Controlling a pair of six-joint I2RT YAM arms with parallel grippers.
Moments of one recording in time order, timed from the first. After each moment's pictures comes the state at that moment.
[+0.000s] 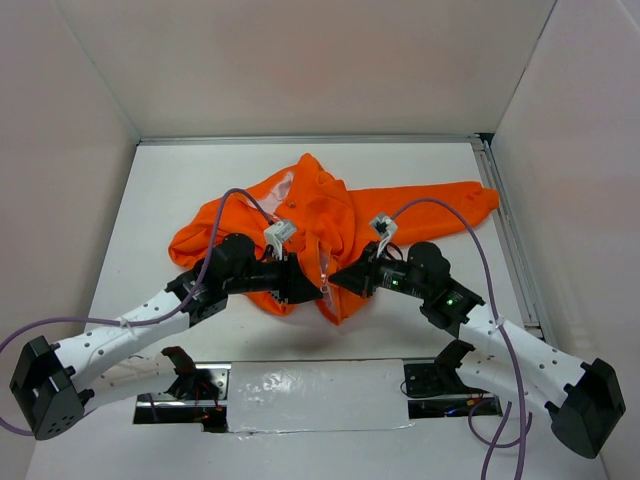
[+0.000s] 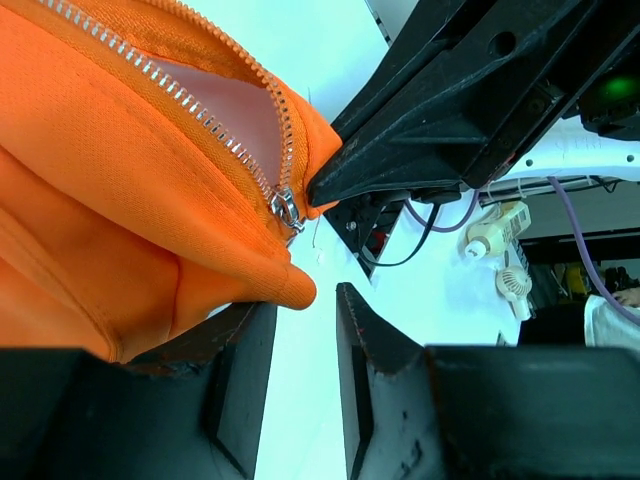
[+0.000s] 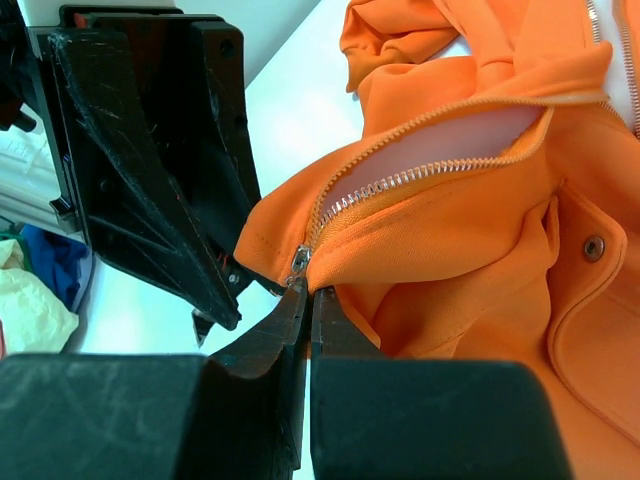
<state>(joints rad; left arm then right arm) -0.79 1.00 0.70 -0.06 0.45 -0.70 0.70 0.82 0.50 0.17 -0.43 0.57</state>
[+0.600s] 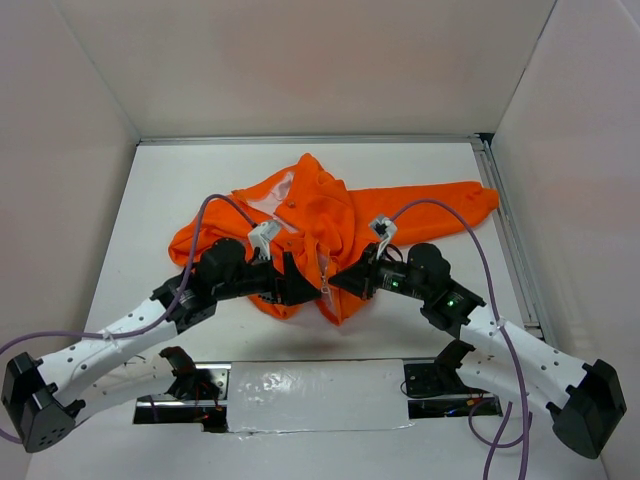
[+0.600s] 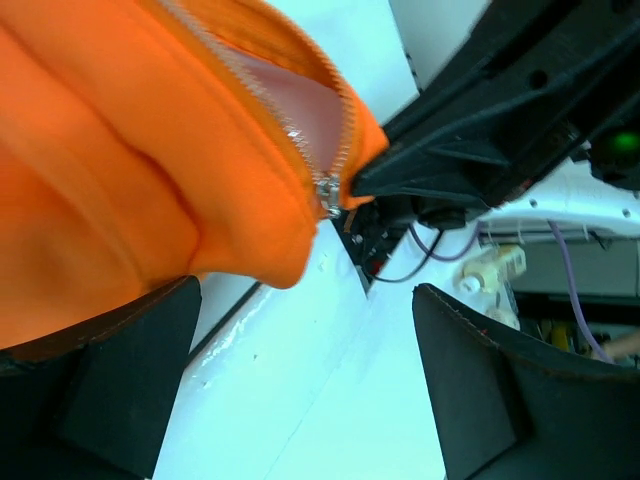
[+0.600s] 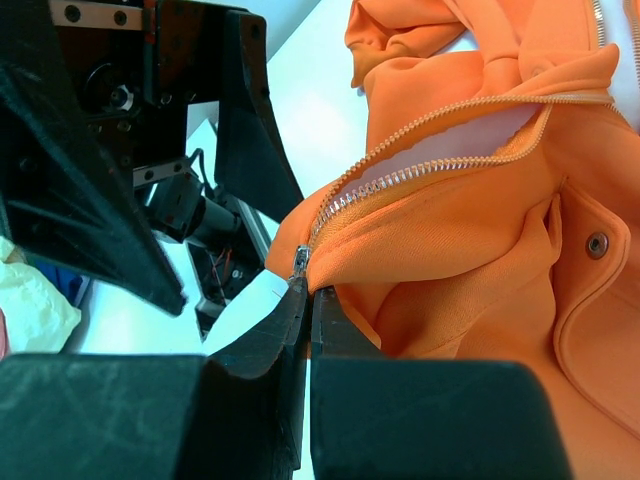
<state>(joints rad) -0.79 0.91 0.70 -0.18 0.34 -0.79 0.72 0.80 0.50 0.15 -0.42 0.56</state>
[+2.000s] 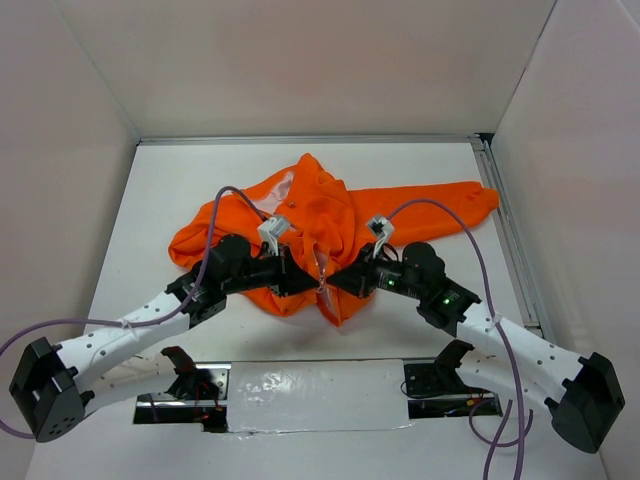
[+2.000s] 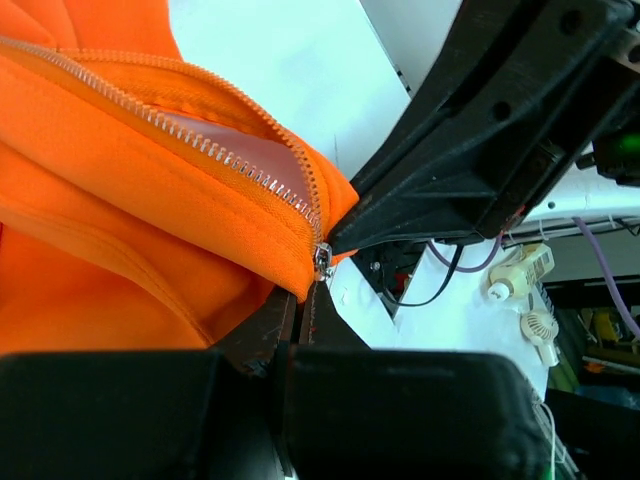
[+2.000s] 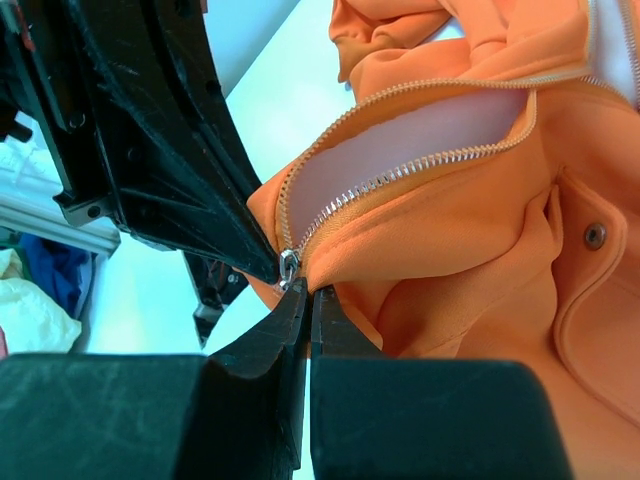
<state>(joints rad) -0.77 1.00 0.66 0.02 0.38 -0.69 0.73 0.84 0.51 0.15 -0.39 0.58</state>
